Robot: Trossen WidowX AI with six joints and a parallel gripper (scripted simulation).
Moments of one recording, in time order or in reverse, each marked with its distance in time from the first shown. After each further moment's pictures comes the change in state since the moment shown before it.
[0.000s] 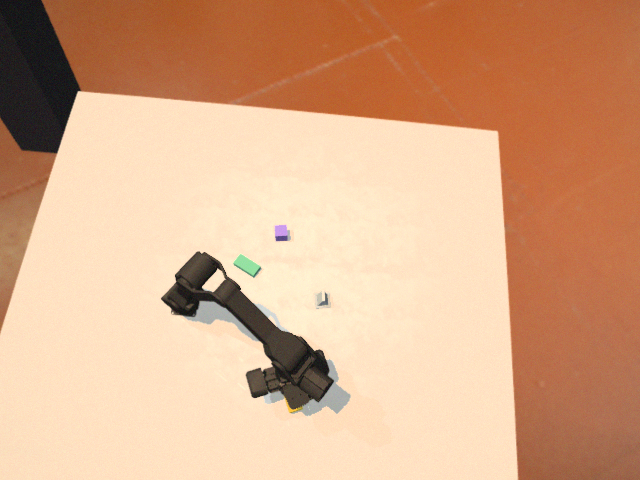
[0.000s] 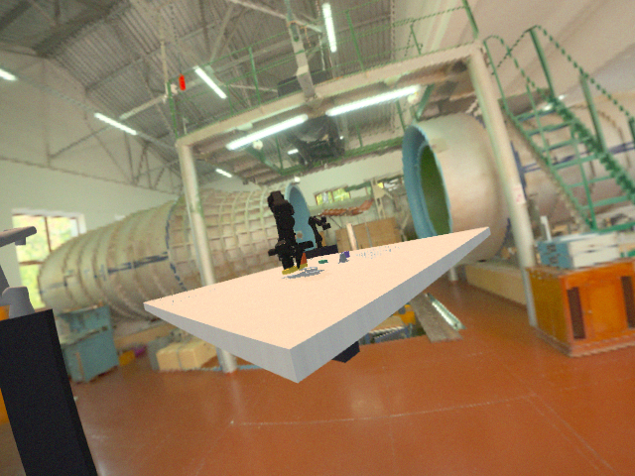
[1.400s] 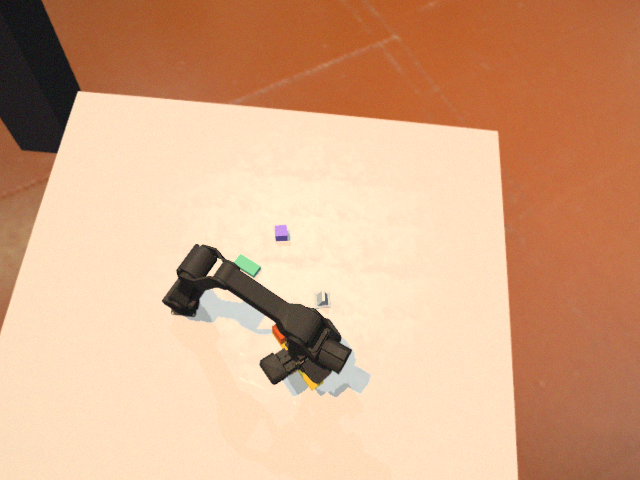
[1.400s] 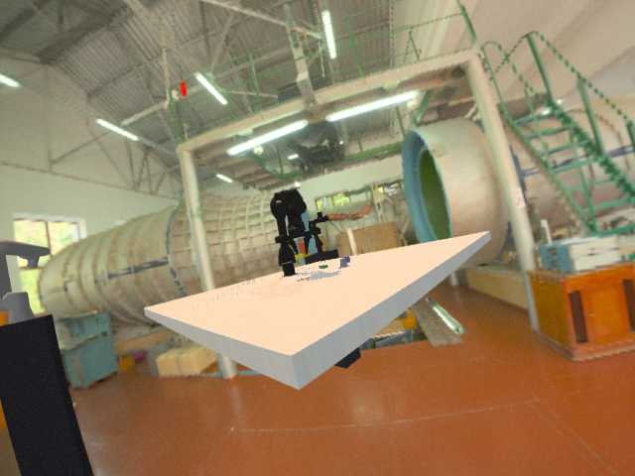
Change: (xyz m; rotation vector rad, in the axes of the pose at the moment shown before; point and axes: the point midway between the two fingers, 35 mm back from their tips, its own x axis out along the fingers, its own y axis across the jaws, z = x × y) arm -0.069 0.038 -0.025 -0.286 -0.001 0.006
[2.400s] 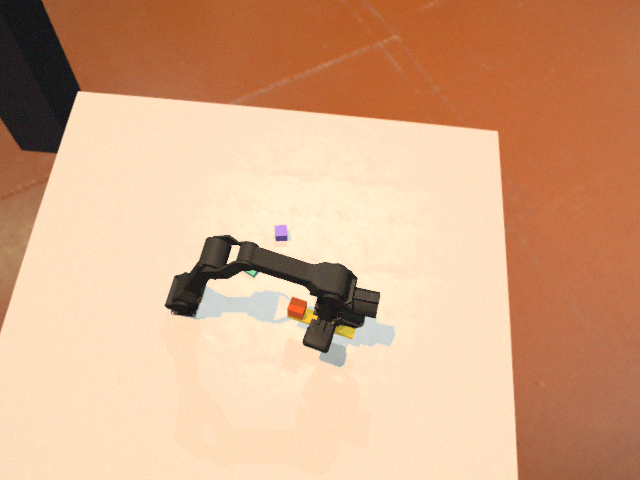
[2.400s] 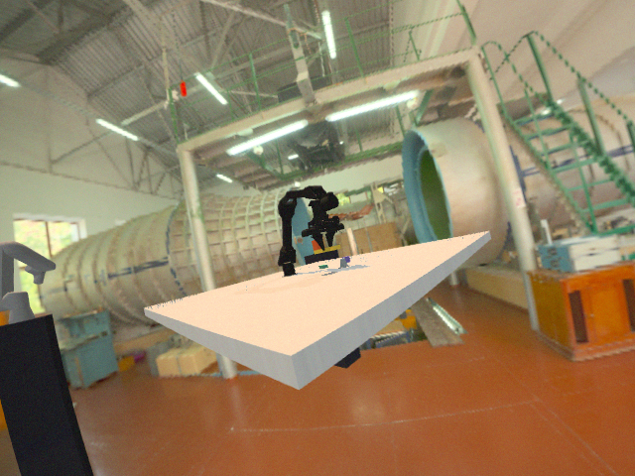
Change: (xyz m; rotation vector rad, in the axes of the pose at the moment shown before) arm -0.002 0.103 -0.043 -0.635 0.000 0.007
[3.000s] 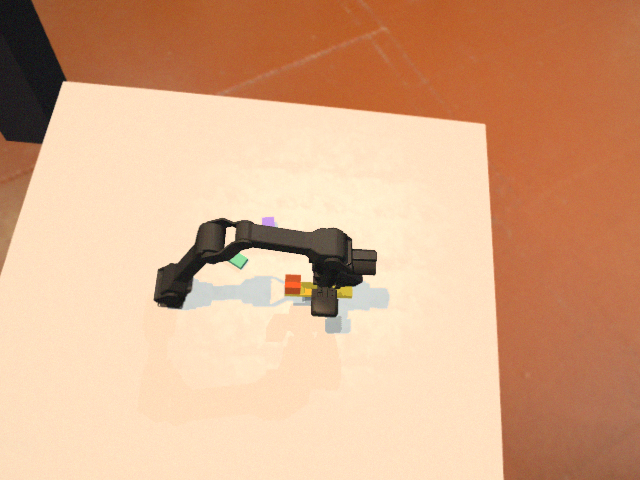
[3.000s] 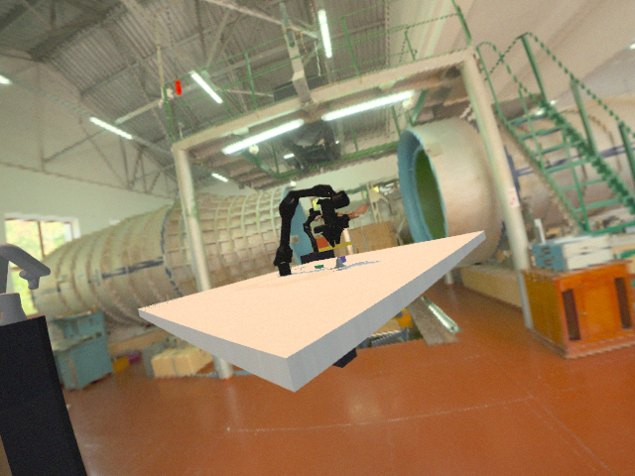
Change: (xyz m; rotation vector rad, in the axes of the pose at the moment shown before) arm -0.001 0.068 0.002 -0.306 -0.001 0.004
